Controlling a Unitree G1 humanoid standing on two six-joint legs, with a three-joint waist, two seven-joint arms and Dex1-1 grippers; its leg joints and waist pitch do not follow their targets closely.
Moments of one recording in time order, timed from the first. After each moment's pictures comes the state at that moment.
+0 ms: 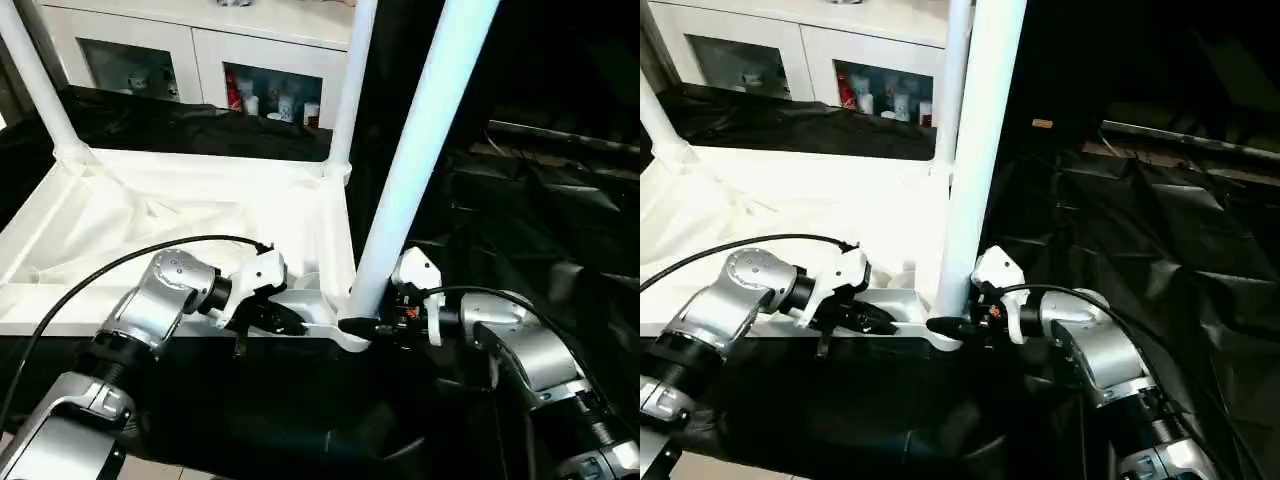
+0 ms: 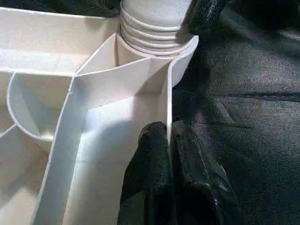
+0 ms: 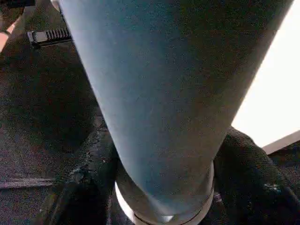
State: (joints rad) left arm -0.58 0.45 -0.33 0.51 -0.01 0.16 -1.38; right arm -0.36 -0.37 0.25 0.21 0.18 0.30 1.05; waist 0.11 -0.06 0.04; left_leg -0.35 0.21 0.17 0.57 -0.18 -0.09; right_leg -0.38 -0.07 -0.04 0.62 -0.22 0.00
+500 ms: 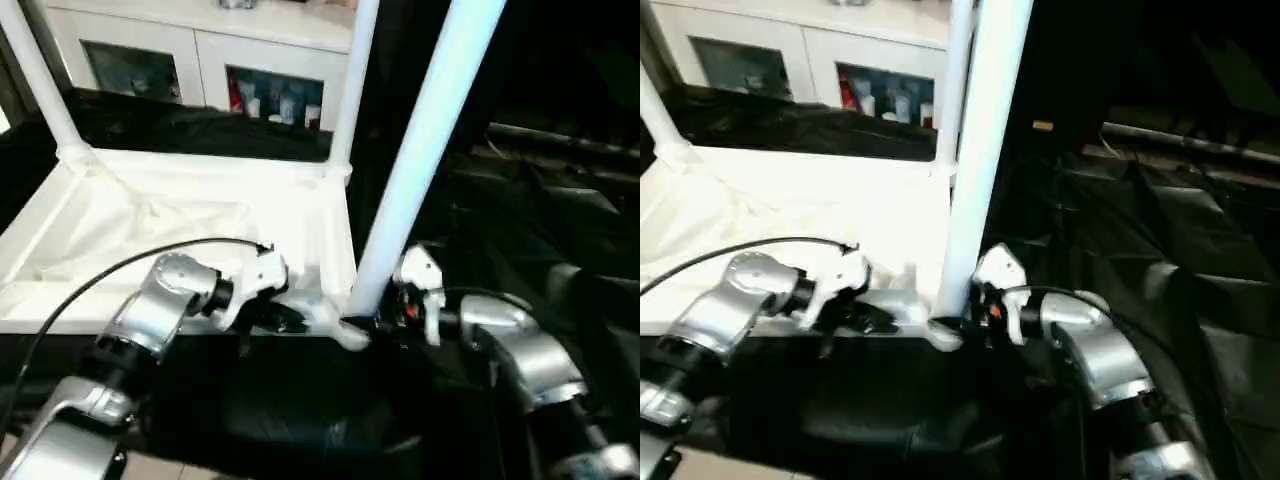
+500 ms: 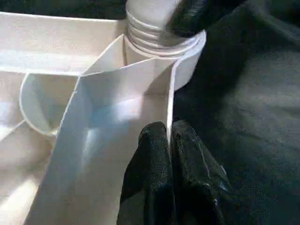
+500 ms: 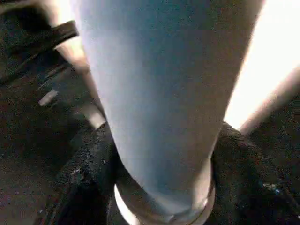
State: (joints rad) left arm -0.62 0.37 -0.30 0.58 0.05 0.20 -1.16; right arm -0.37 -0.19 0.12 0.35 0.18 0.28 0.74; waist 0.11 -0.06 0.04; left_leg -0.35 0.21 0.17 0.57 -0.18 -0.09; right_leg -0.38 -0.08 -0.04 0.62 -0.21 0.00
